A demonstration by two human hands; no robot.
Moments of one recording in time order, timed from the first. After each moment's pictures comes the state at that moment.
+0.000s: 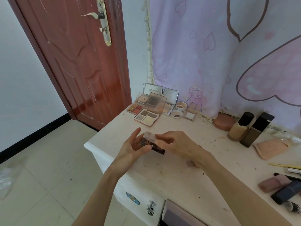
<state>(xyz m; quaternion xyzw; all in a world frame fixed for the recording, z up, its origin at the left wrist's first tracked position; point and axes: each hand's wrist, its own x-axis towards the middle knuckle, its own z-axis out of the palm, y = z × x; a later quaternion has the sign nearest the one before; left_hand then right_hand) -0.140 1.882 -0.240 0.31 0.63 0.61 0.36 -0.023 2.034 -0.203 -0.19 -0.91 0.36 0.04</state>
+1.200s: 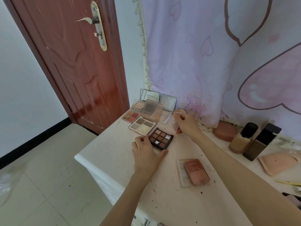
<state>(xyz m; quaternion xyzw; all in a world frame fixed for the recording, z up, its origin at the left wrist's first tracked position) -0.112 1.974 -0.247 0.30 0.90 0.31 0.06 -0.072 2.135 -0.210 -0.38 -0.74 0.52 0.22</state>
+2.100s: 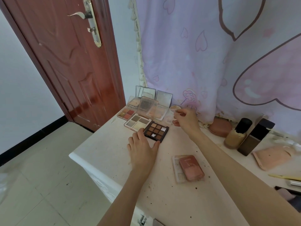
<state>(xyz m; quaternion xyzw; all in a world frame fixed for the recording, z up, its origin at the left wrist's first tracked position) -0.114 1.984 -0.261 0.28 0.90 0.33 -0.03 -0.067 2.141 -0.215 -0.38 -0.70 0.52 0.29</state>
